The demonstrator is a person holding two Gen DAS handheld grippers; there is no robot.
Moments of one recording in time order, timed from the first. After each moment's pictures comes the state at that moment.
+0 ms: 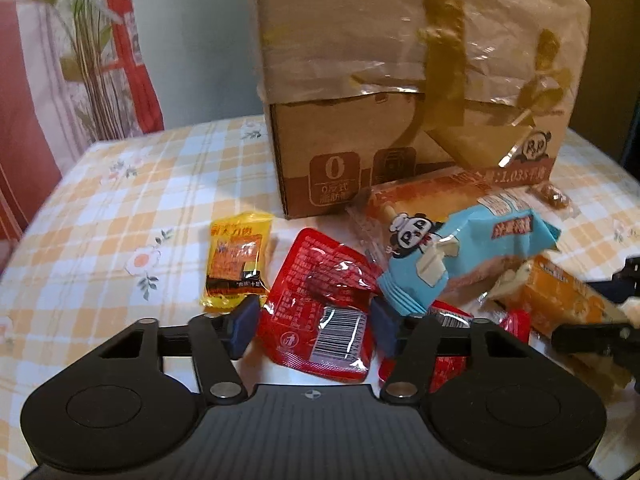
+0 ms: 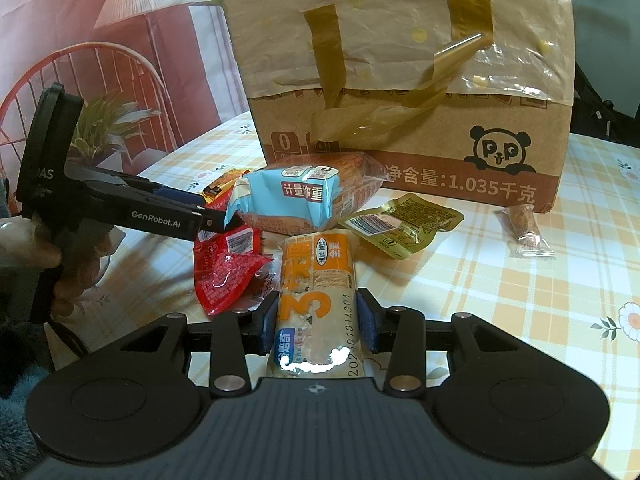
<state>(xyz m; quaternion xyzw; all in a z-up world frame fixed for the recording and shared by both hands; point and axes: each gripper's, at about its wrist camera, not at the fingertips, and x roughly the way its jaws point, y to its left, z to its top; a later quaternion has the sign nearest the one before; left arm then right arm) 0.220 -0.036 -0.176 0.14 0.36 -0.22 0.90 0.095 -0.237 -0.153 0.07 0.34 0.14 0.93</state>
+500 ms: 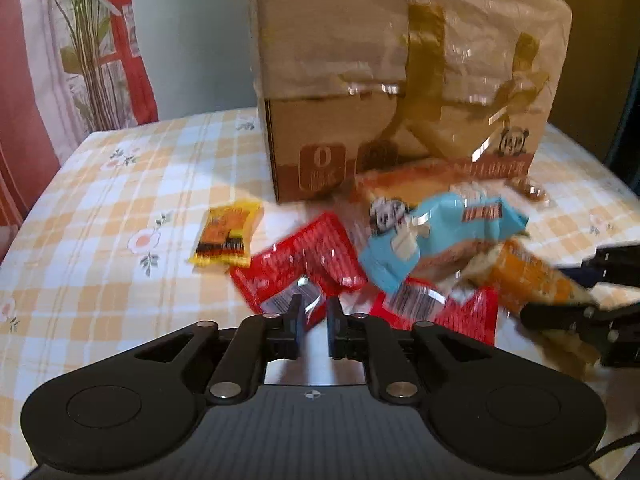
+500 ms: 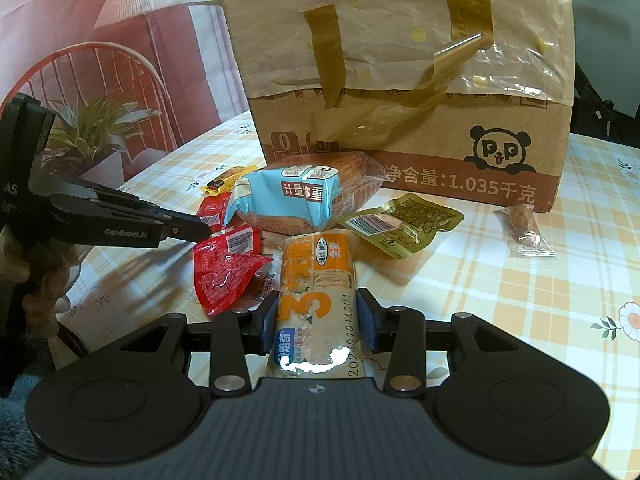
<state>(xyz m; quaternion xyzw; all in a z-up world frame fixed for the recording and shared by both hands) 0.210 -0.024 -0.166 0.11 0.38 -0.24 0.89 0.095 -0.237 -0.153 0.07 0.34 0.14 0.93</state>
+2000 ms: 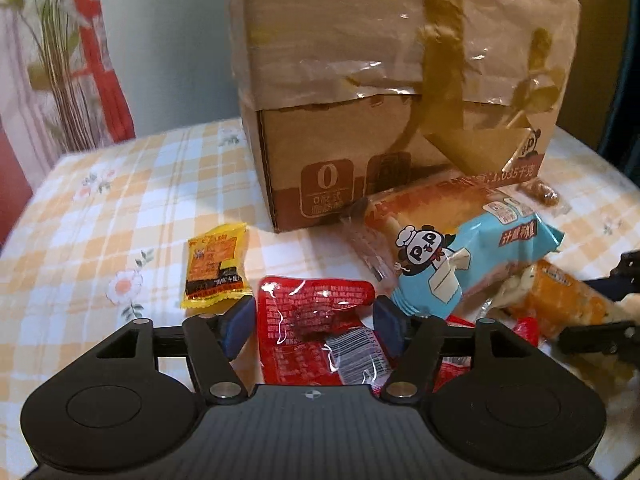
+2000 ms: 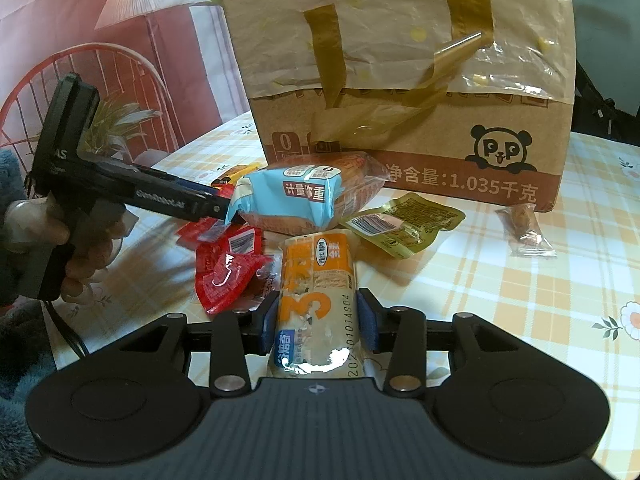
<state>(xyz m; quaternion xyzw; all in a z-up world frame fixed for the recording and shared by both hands) 0.245 -0.032 -0.185 0.14 0.36 -0.27 0.88 0.096 -0.236 -0.152 0.08 0.34 0.14 0.92</state>
